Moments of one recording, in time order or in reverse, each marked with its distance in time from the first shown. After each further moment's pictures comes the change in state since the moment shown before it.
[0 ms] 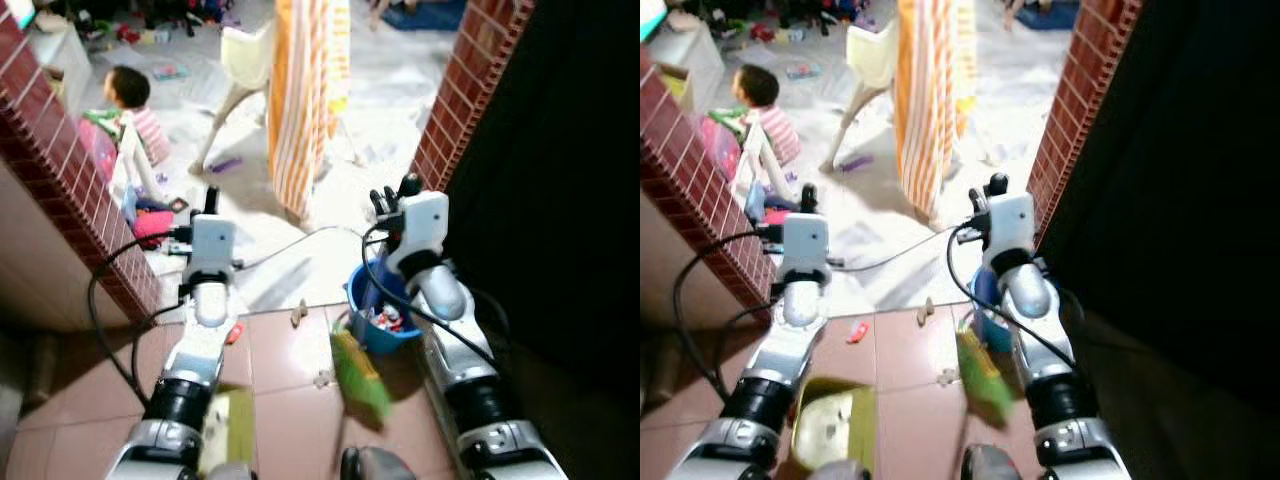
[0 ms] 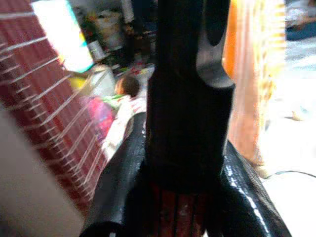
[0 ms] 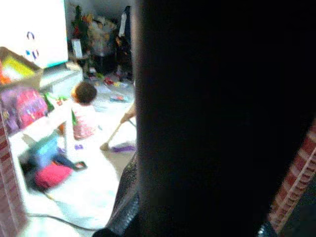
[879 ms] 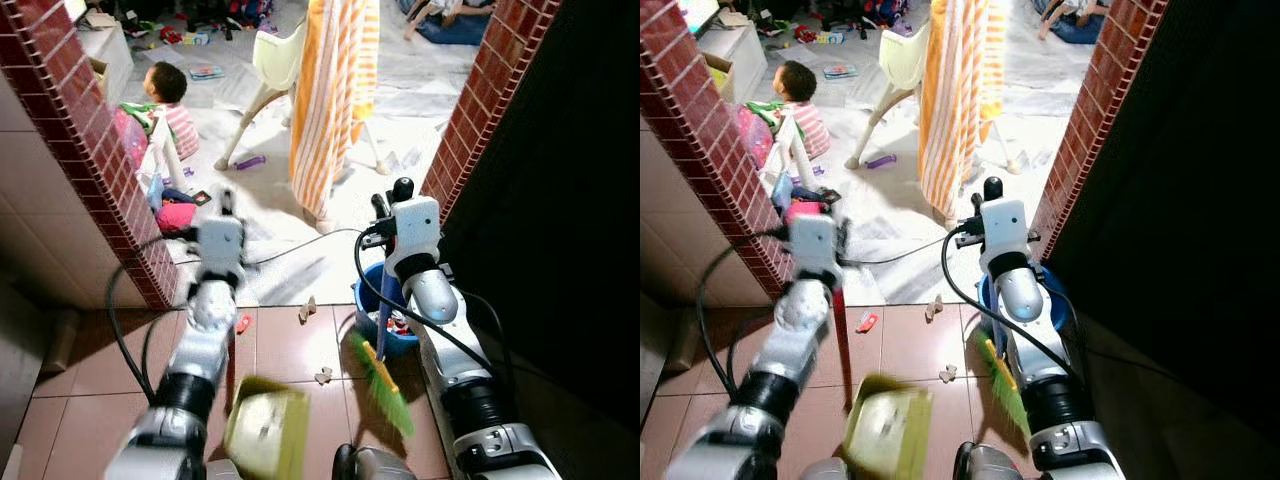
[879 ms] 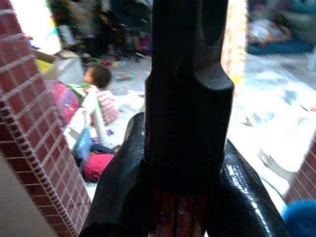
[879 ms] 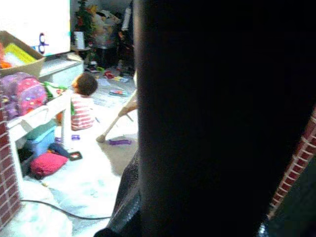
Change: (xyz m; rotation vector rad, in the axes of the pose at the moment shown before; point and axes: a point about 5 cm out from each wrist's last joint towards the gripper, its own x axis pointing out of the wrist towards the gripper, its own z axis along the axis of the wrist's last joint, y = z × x) left arm 0.009 -0.016 0.003 -0.194 -0.007 -0.160; right arm -0.002 -0.005 -0.004 -0.065 0.035 -0.086
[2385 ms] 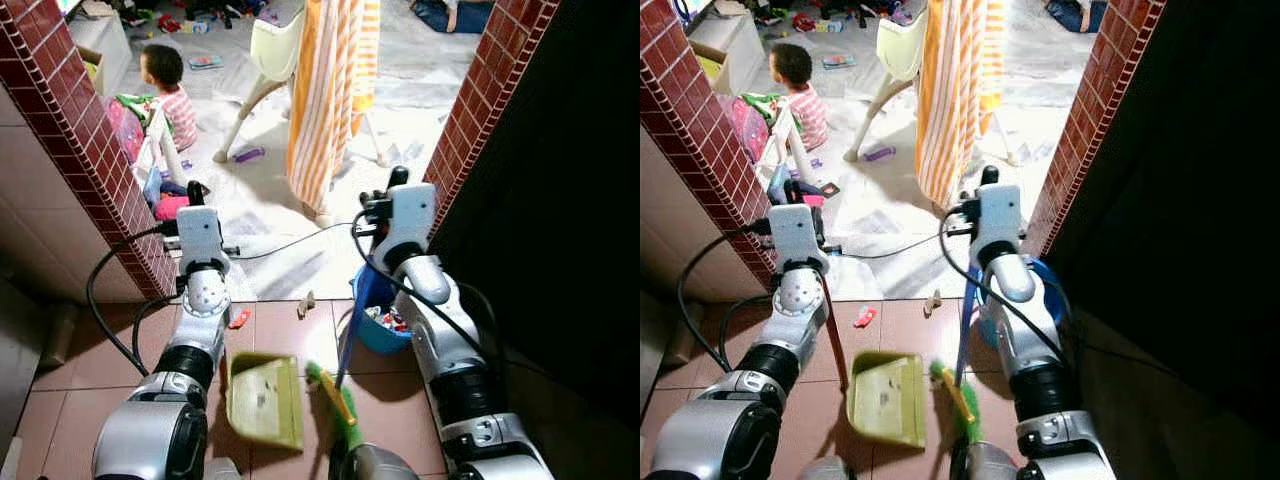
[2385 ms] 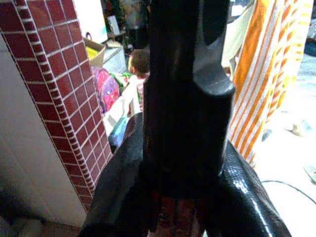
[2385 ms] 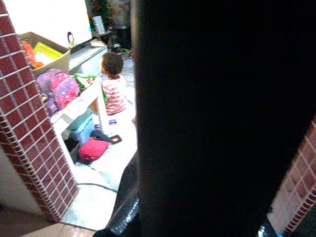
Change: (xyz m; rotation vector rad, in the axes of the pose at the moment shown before) left arm 0.011 0.011 -0.010 0.022 0.018 0.159; right arm 0.012 0.019 0.009 0.219 0.117 0.074
